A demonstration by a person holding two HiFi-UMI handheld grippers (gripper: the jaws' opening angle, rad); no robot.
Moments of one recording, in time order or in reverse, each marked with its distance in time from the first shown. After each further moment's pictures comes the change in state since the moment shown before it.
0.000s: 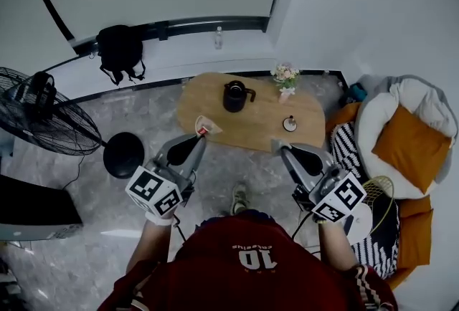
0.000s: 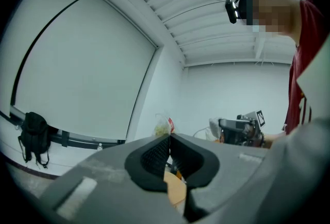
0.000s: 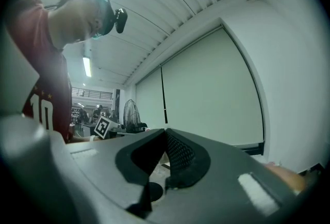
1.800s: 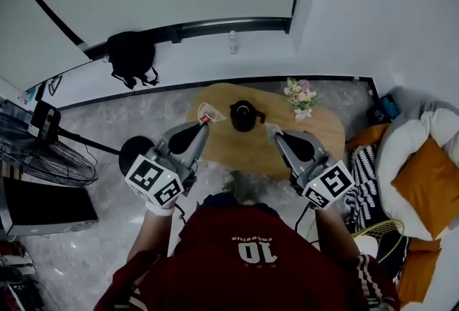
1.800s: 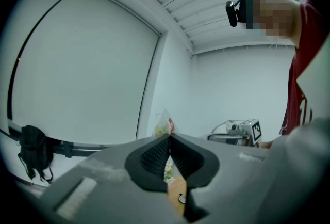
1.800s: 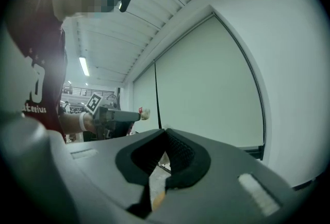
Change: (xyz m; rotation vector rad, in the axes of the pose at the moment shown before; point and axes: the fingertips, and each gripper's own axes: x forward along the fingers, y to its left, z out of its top) left arm 0.205 0.099 0.028 0.076 0.082 0.092; right arm 0.095 -0.244 -0.040 0.008 0.030 0.044
